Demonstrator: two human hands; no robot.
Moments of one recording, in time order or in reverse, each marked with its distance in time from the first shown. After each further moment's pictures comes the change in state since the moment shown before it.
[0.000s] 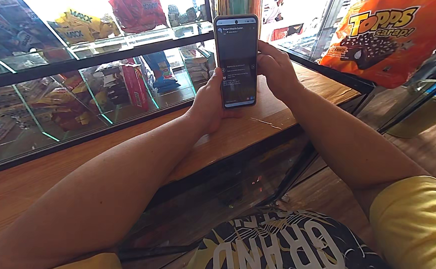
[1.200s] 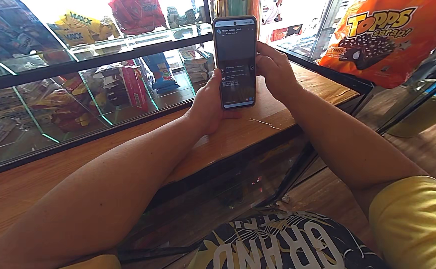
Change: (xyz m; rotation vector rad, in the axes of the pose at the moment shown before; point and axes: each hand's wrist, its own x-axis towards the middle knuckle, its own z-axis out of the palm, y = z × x) left_hand -0.002 0.001 0.001 0.014 0.004 0.007; right_hand -0.001 -0.001 0.000 0.006 -0.006 -0.021
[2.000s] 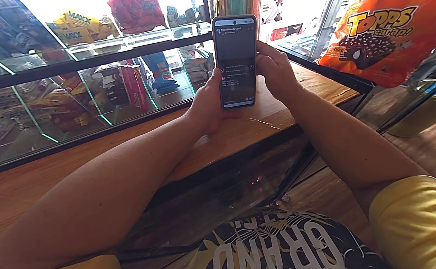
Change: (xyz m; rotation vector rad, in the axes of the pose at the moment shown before) left_hand 0.001 0.000 -0.001 -0.003 -0.009 0.003; right_hand 0.000 0.001 0.000 -0.001 -0.002 -0.004
